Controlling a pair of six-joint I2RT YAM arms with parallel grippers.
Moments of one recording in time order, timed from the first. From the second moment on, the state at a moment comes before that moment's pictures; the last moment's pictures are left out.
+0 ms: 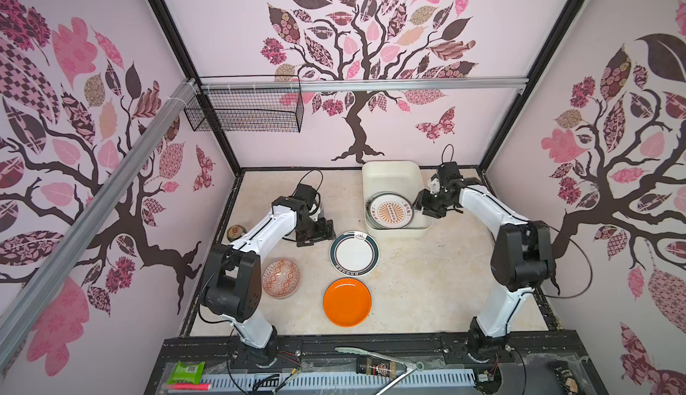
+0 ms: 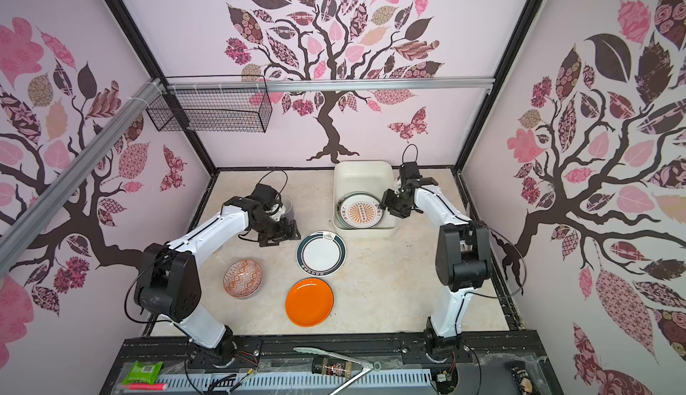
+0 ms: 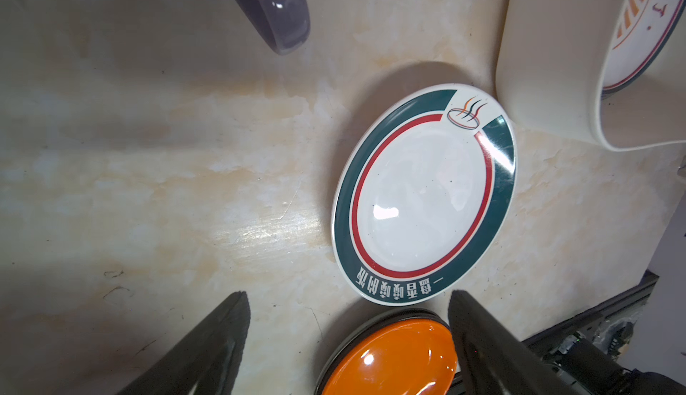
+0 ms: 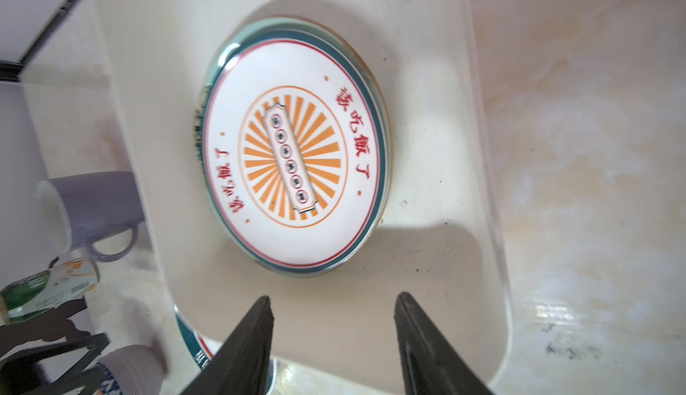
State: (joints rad) left arm -0.30 1.66 1.25 -0.90 0.30 -0.38; right arm 0.14 1.78 1.47 -0.74 -0.33 0.47
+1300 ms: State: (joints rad) left arm -0.43 1.83 1.17 -0.76 0.19 -0.42; right arm 0.54 1.66 0.85 -0.26 -0.38 0.70
